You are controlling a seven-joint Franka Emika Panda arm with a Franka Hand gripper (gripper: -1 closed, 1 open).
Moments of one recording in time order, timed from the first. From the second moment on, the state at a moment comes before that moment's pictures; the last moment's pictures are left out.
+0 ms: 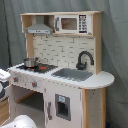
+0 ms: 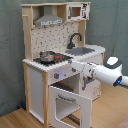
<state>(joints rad) -0.58 -1.46 1.30 -2.30 -0.70 3.05 -0.03</state>
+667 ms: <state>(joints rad) -0.58 -1.47 1.29 -2.13 -0.63 2.94 -0.03</state>
